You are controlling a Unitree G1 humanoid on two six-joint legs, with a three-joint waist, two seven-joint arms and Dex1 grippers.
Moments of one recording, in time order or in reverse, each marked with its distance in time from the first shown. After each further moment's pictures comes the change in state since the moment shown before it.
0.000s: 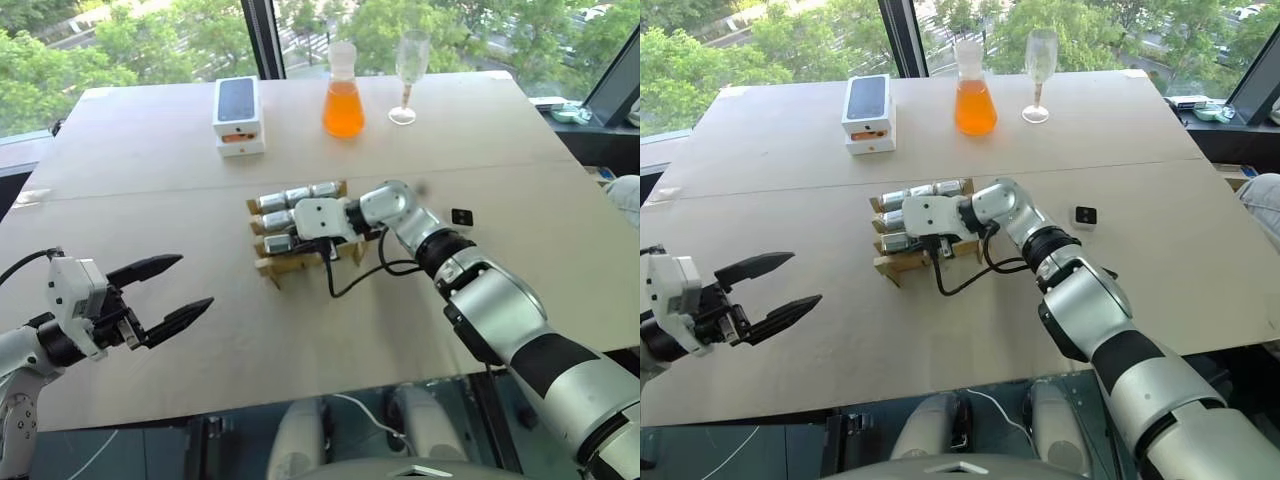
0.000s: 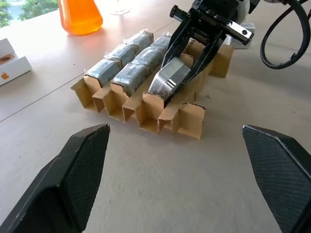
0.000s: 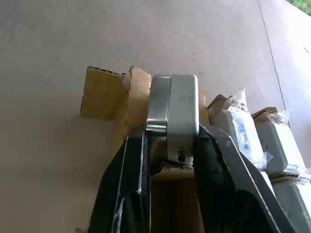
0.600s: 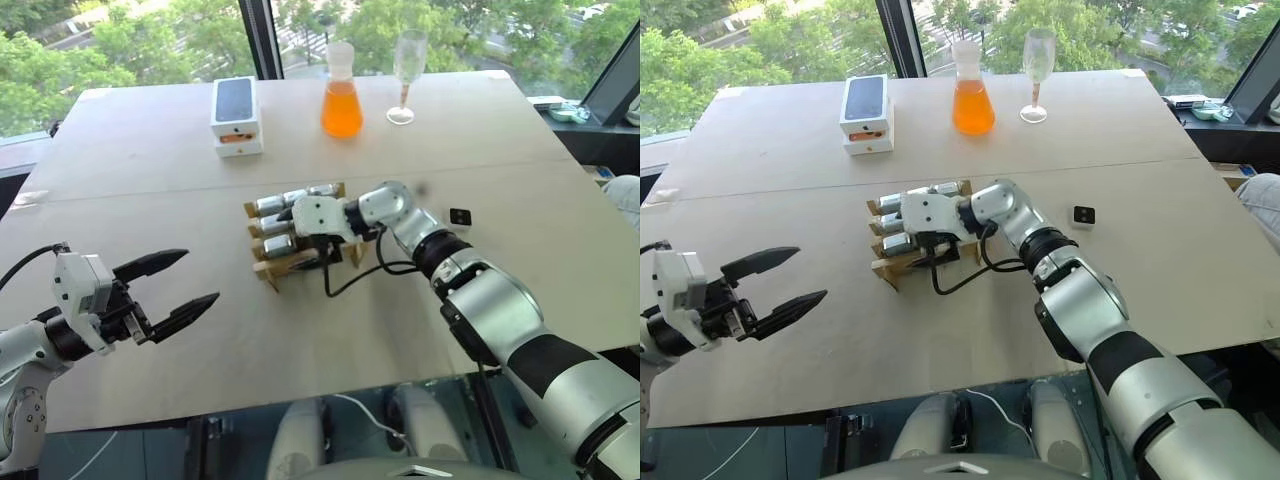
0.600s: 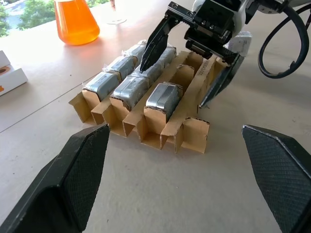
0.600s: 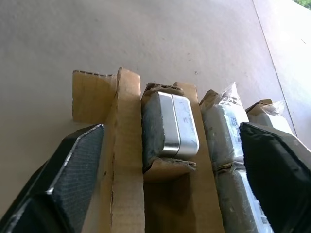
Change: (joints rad) left arm -0.023 -0.016 -0.022 0.001 0.003 -0.009 0.002; right arm -0.002 0.021 -0.091 0.014 0.013 0.081 0.007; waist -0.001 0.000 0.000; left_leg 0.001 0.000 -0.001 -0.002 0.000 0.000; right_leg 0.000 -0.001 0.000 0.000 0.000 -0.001
